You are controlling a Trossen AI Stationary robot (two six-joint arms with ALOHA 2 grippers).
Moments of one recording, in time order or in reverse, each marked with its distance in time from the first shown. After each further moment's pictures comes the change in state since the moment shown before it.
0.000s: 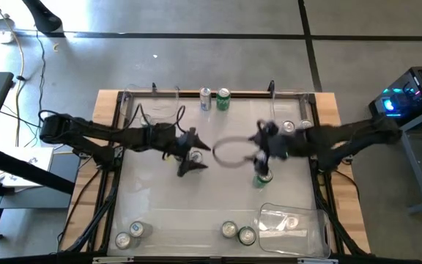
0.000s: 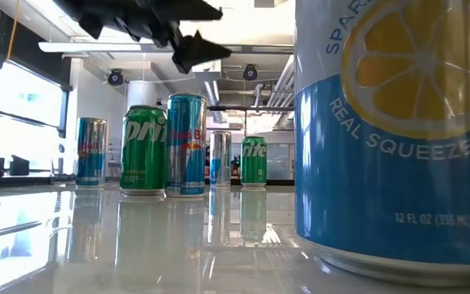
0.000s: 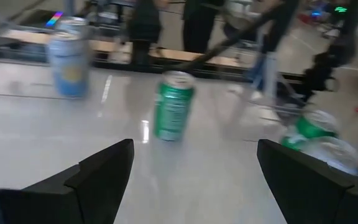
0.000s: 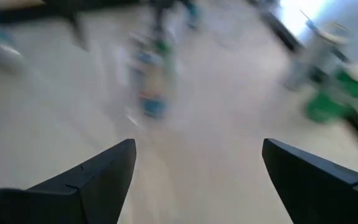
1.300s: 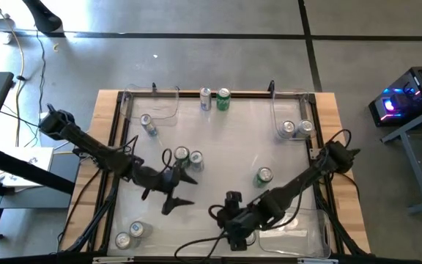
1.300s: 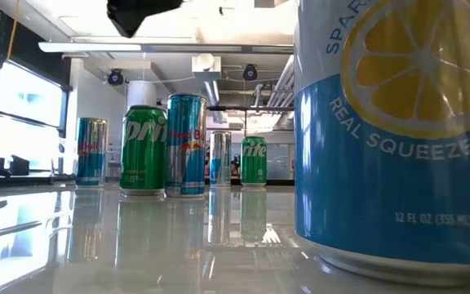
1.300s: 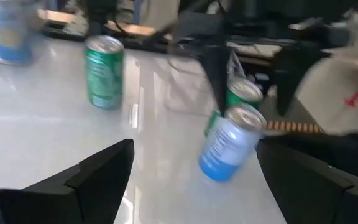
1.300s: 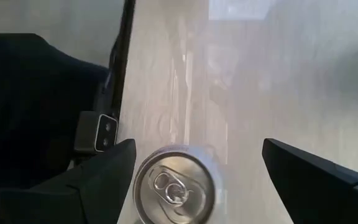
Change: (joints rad) left arm -0.511 -0.050 0.001 -0.125 -0.473 -0.213; right arm 0.352 0.723 0.554 -0.088 -0.202 0.151
